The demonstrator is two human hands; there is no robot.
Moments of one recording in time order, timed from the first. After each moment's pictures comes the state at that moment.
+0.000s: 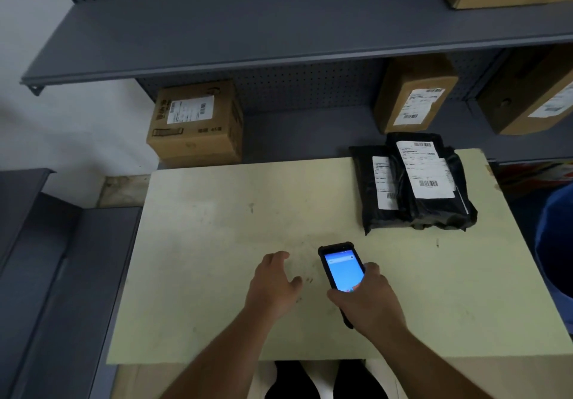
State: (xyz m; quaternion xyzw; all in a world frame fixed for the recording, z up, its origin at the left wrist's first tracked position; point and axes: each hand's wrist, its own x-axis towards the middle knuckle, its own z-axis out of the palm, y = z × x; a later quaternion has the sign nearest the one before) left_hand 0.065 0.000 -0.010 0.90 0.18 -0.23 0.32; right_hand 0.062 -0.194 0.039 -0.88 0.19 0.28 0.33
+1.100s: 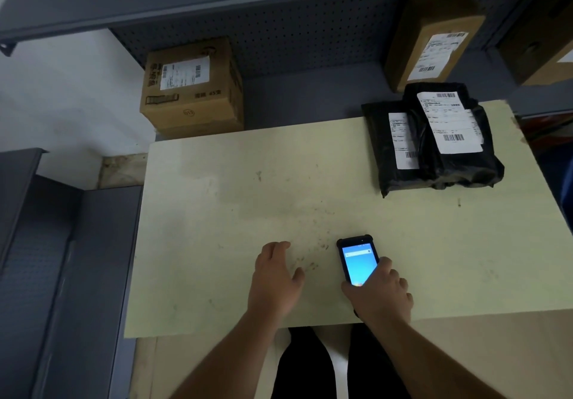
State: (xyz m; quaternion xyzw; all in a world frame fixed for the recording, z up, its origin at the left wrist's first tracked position) left_hand 0.011 0.027 -0.038 0.91 0.17 -0.18 0.32; right_hand 0.011 -0.167 -0.040 -0.91 0.25 0.28 0.19
